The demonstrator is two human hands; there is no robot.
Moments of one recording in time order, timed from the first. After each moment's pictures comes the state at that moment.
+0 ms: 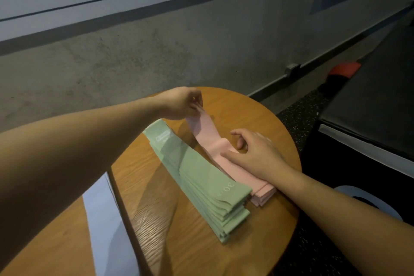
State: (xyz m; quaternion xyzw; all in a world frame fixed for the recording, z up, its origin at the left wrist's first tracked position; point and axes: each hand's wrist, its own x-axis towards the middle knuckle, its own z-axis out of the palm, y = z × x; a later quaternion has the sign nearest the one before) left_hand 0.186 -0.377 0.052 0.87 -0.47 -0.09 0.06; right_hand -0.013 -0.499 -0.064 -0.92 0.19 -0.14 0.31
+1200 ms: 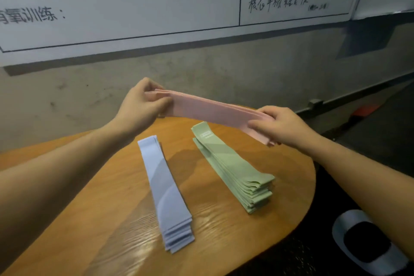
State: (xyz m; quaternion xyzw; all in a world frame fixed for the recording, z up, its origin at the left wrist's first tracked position) left_hand 0.110 -0.167 0.111 0.80 -0.26 0.10 0.53; right_hand -0.041 -0.448 0.073 -0.90 0.12 -0.16 0.40
